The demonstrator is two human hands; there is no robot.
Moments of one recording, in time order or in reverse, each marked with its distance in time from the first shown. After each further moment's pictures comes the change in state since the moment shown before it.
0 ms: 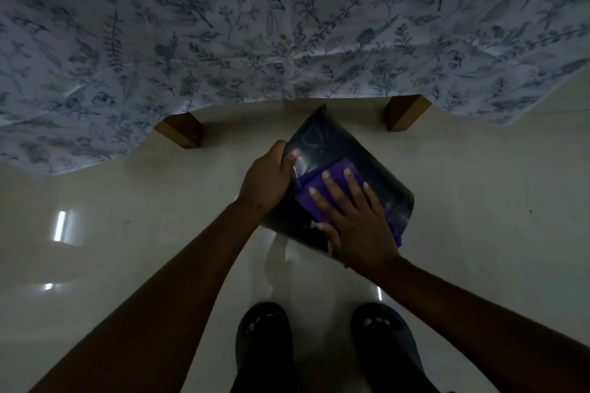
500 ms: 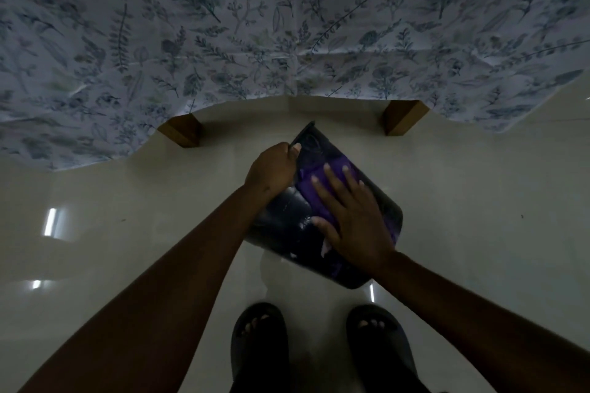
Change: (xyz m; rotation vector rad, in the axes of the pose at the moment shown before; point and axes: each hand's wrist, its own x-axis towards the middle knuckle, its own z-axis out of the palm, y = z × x) left_hand 0.021 0.011 -0.002 0.121 -0.066 -0.146; right_hand 0.017 -0.001 -0.011 0.189 0.004 0.072
